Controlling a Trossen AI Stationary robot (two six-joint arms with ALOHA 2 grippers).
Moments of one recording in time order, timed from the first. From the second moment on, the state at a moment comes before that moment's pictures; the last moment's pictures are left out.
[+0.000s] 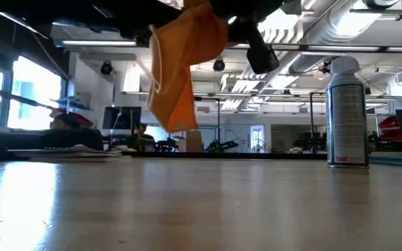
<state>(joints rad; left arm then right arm) -0.26 1.48 0.62 0.75 -0.27 0.22 0.39 1.83 1.21 0.08 1.01 -1.41</state>
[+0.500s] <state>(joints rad) -0.26 1.39 0.65 0.53 -0.35 0.23 0.42 1.83 1.21 0.05 0.99 -1.28</state>
